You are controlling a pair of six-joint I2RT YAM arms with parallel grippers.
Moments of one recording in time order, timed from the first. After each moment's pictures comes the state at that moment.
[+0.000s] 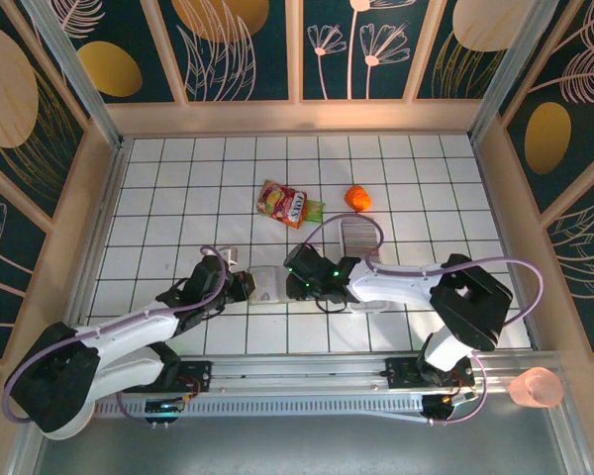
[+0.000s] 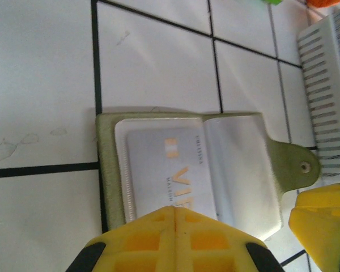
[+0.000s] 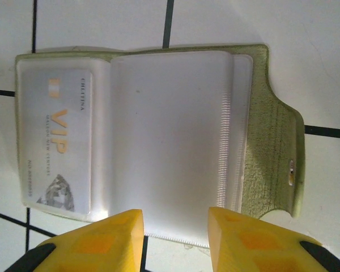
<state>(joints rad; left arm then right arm) -0.66 1.10 0.28 0.10 0.09 -0.82 1.06 1.60 0.87 -0.32 0.09 0.91</state>
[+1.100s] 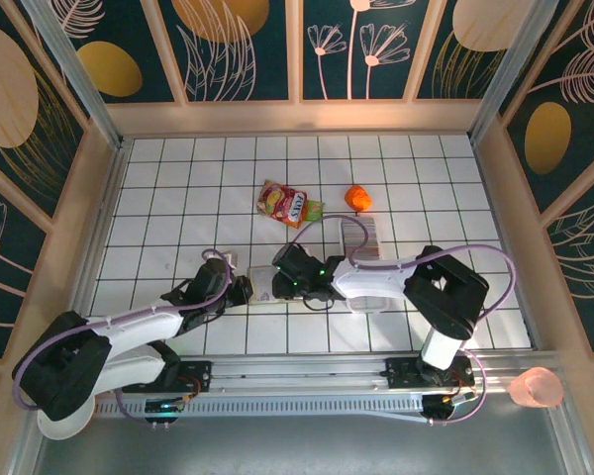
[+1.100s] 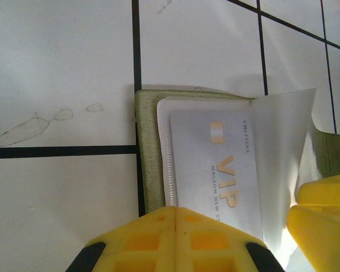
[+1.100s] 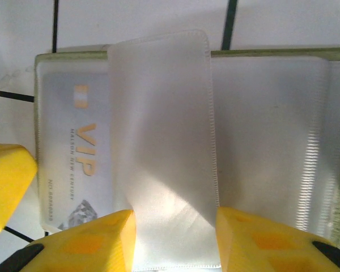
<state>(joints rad) -0.66 1.16 0.26 0.12 0.06 -0.82 1.07 1.73 0.93 -0.22 0.03 0.92</state>
